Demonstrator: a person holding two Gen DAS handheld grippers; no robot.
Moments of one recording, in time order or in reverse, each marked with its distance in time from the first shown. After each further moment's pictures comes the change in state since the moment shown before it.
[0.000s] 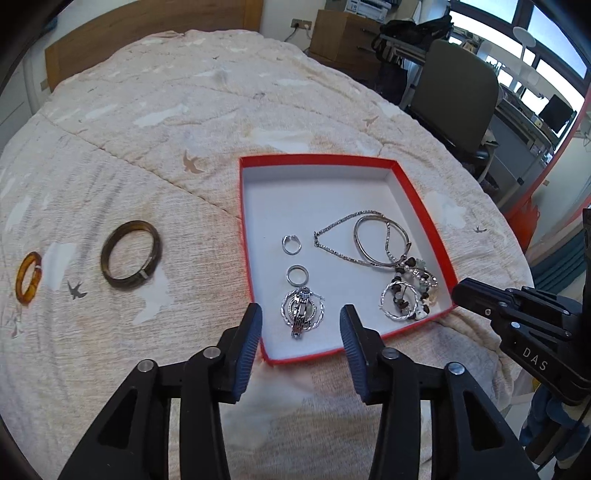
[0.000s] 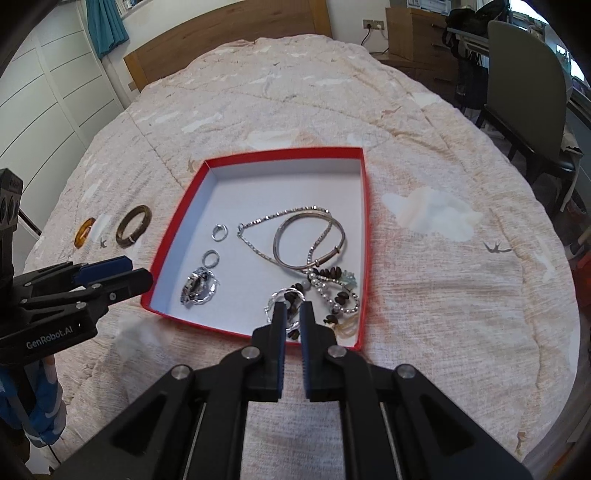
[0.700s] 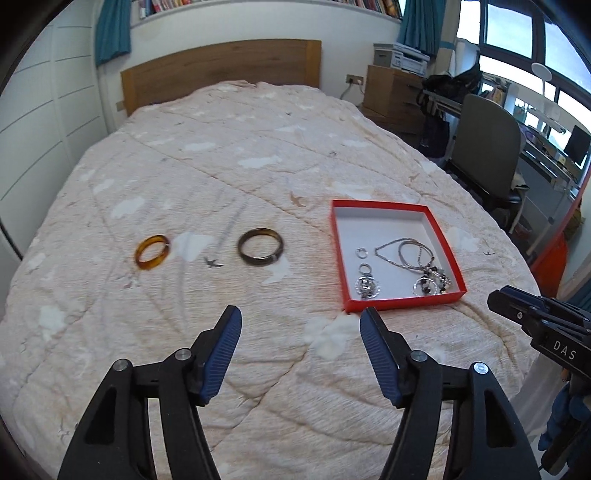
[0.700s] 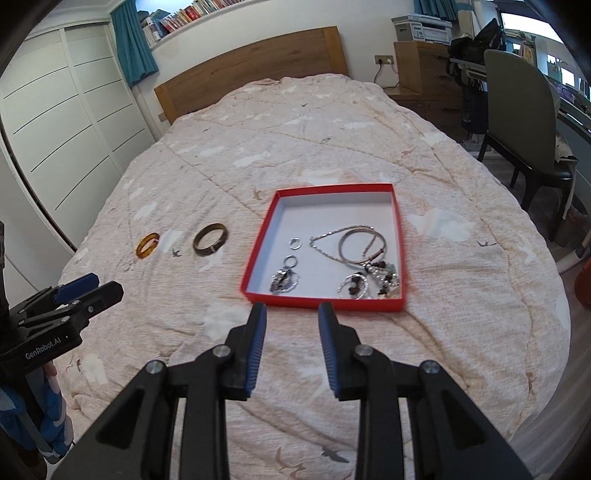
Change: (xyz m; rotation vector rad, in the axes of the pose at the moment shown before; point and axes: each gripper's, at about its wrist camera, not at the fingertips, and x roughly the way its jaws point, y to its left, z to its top) left arm -0.147 0.024 -0.080 -0.085 -0.215 0.235; right arm -0.100 0.062 -0.047 -0.002 -0.143 0.083
